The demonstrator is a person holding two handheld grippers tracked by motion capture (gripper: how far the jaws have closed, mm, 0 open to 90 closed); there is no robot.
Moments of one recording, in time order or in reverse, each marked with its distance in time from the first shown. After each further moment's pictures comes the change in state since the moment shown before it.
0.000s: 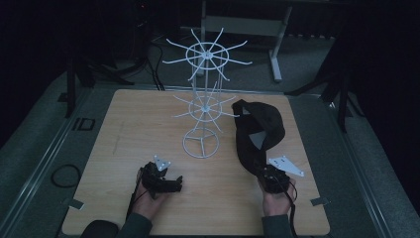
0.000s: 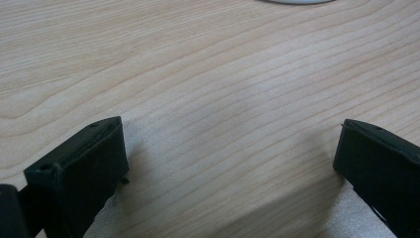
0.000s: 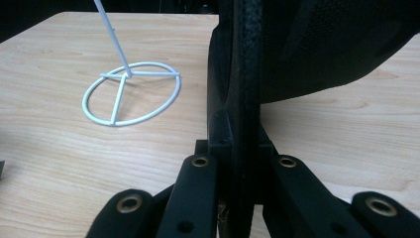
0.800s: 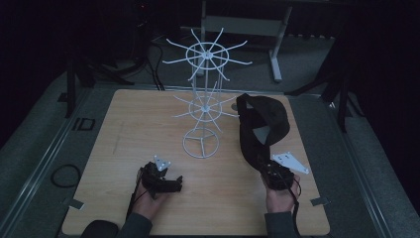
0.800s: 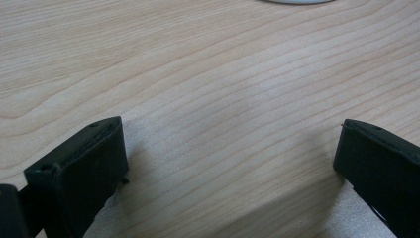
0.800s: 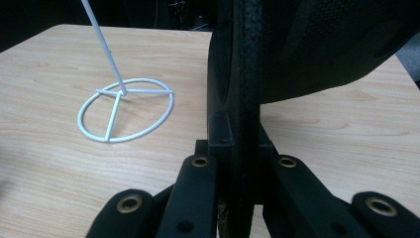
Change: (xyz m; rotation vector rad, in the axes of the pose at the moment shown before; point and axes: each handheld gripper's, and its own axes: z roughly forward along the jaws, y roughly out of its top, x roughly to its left) left arm 0.000 0.000 0.000 -0.003 0.001 0.001; right arm -0.004 0.015 -0.007 -0.035 -0.021 -0.023
